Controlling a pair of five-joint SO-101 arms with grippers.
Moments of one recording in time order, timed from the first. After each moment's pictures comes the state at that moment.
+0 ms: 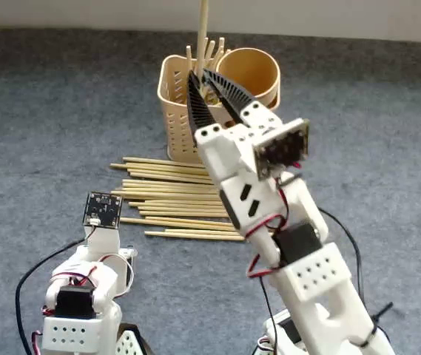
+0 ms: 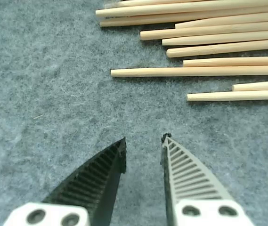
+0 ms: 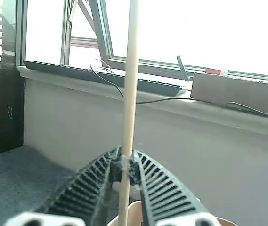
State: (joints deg) left arm -3.2 -104.0 96.0 76.3 3.4; right arm -32.4 -49.1 44.3 -0.6 8.5
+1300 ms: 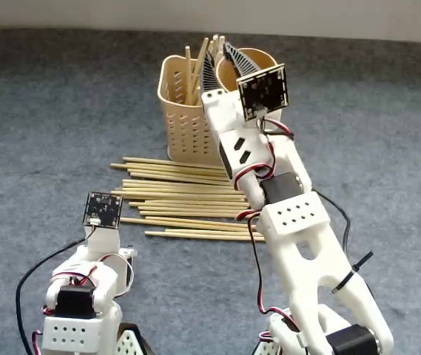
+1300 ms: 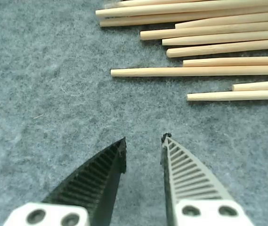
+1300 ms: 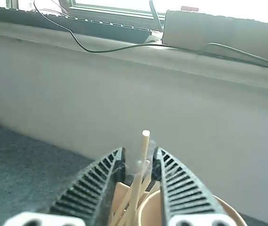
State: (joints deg) left arm -3.2 -104.0 96.0 76.3 3.4; right arm -25.4 -27.4 36.5 -6.4 8.5
